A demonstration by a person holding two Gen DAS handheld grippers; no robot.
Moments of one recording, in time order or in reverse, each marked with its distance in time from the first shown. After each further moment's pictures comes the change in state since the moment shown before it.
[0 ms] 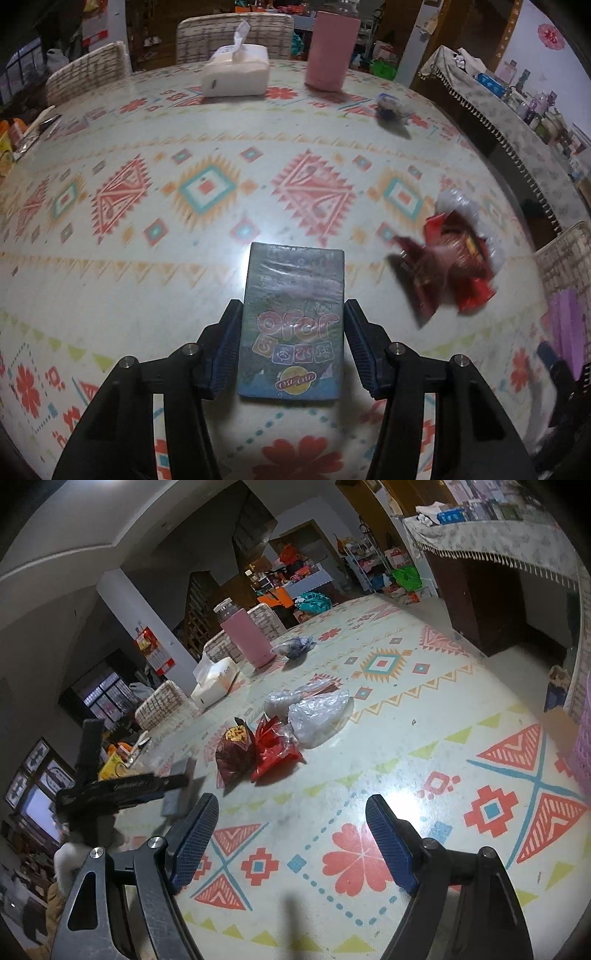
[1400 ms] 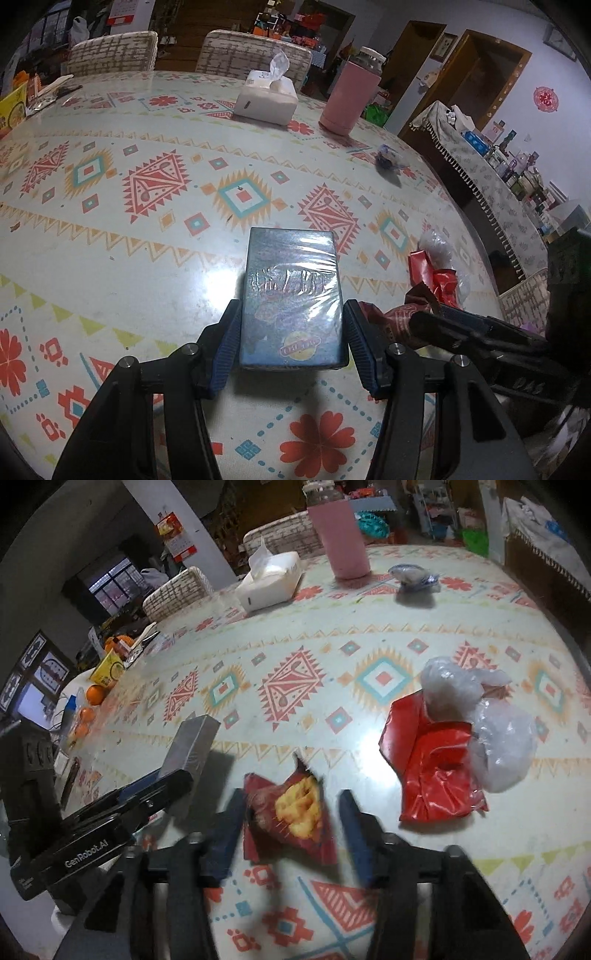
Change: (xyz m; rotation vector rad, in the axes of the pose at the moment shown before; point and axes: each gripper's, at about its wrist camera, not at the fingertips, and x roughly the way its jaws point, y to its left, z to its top) left arm -0.034 0.050 -0.019 -0.150 -0.136 -0.164; right arm 0.142 0.128 0.036 -0.254 0.393 -0.017
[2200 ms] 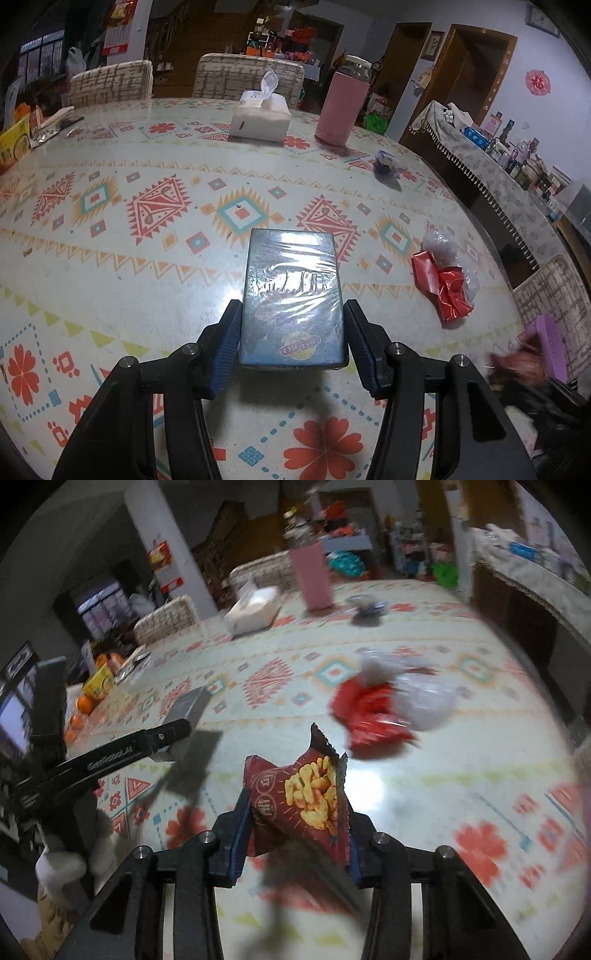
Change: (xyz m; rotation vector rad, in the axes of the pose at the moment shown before) left arm -0.003 -0.016 -0.005 0.087 -0.070 0.064; right arm -0.086 -0.012 -0.090 0.053 -0.203 -0.119
